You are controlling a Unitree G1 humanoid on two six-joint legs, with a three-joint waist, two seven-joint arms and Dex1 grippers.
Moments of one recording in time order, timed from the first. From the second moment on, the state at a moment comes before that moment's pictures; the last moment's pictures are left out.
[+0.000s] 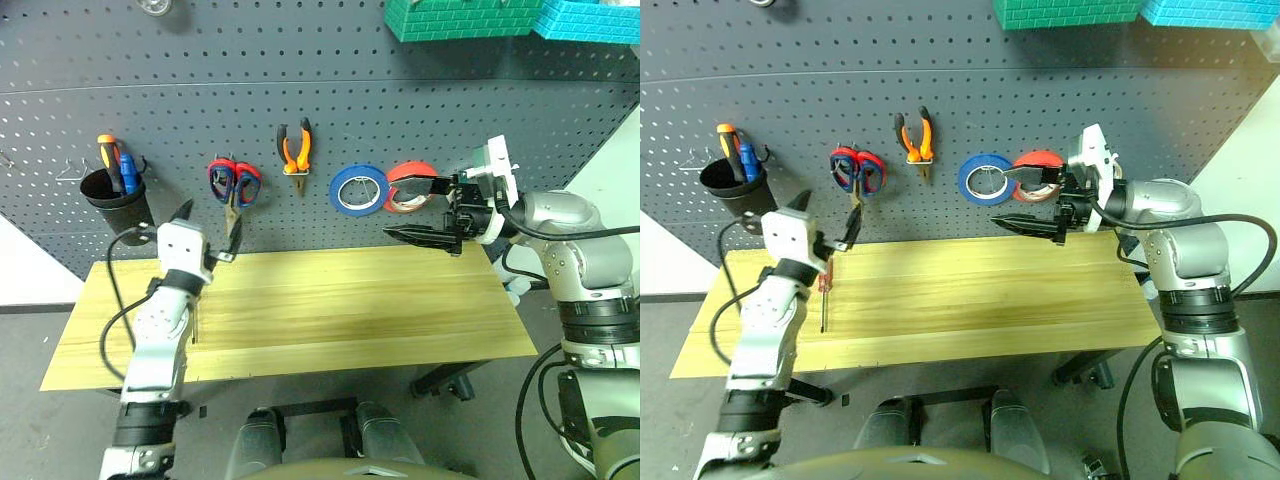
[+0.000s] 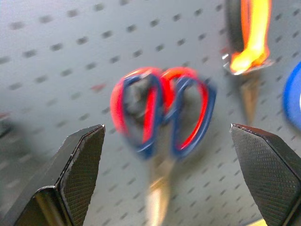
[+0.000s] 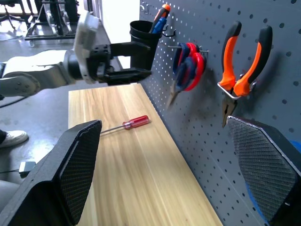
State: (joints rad) left arm -0.08 0.30 0.17 -0.10 -0.08 -0.11 -0.21; right arm -0.64 -0.68 -0.04 0.04 0.54 0.45 1.24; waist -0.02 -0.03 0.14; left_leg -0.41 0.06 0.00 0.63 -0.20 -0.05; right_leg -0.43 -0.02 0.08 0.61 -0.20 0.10
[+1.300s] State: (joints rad) left arm -0.43 0.30 0.31 0.15 -0.09 0.85 0.05; right arm -0.72 -0.36 0.35 0.27 0.25 0.50 1.15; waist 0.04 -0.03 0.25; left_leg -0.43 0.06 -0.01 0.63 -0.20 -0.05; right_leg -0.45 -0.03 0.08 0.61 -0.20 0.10
